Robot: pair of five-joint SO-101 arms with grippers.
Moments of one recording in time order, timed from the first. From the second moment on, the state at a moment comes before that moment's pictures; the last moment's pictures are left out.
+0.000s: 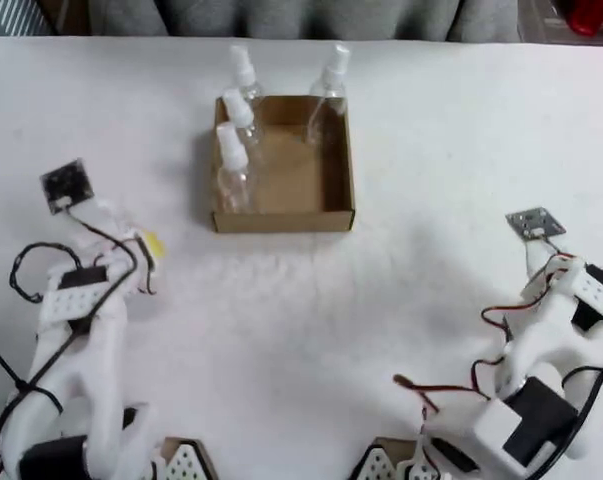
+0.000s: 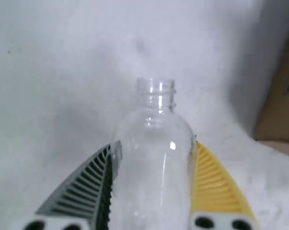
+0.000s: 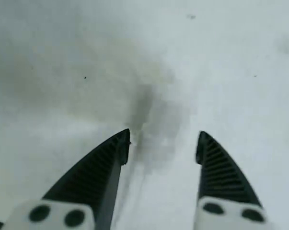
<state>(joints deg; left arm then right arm) -15.8 -27.4 62.9 32.7 16.5 38.2 -5.5 38.2 56.8 57.7</state>
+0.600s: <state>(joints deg) -13.6 -37.1 68.8 33.2 13.4 42.7 -7.4 38.2 56.4 58.2</state>
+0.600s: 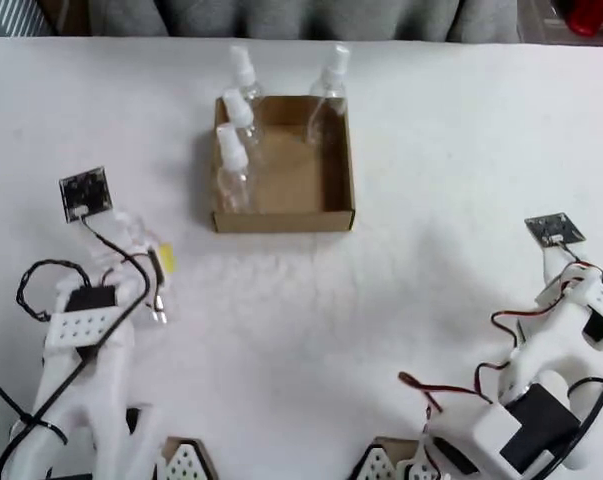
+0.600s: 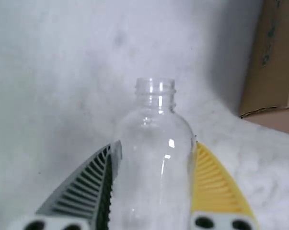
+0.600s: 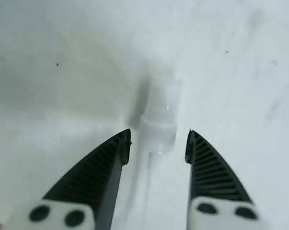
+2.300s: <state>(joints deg) 7.1 -78.4 67.9 45.0 13.4 41.2 -4.8 18.2 87.6 57.2</state>
